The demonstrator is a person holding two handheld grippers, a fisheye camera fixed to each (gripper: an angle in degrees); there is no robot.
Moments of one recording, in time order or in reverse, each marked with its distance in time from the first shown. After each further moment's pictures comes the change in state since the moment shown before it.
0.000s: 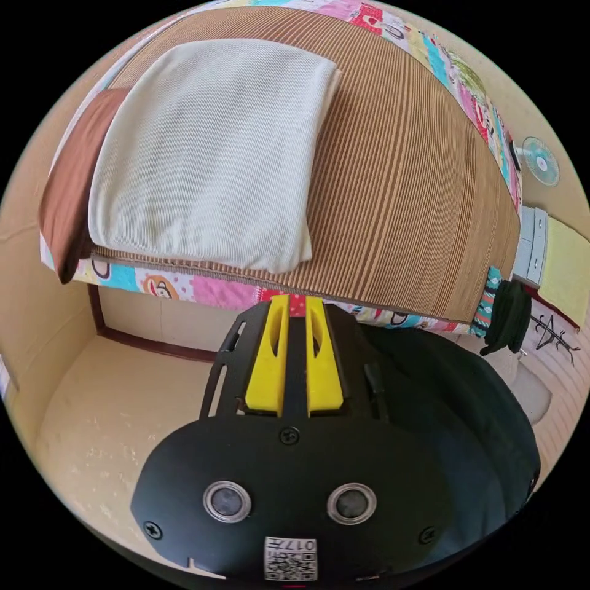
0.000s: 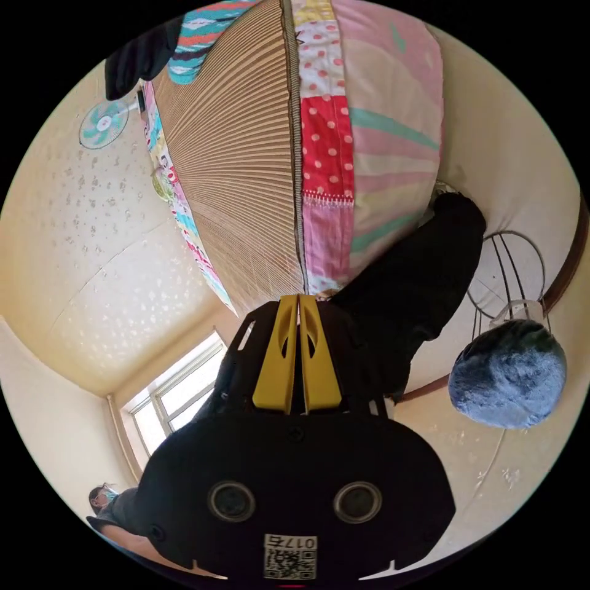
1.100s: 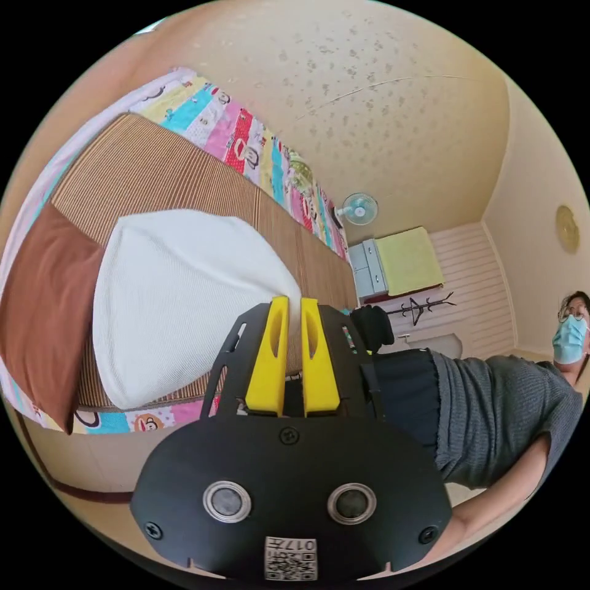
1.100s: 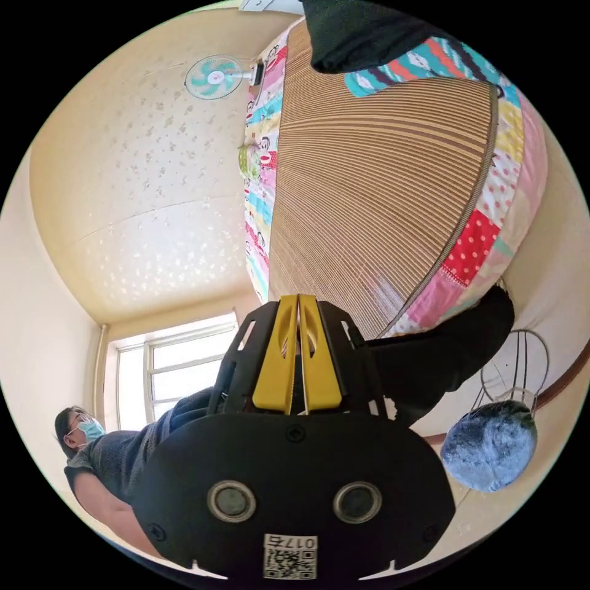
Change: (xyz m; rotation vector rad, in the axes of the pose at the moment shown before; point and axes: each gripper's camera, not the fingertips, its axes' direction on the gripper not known) left arm -0.203 -0.045 -0.159 0.540 0.684 0.394; right arm -0.103 0.013 0.024 -0.045 -0.058 -0.443
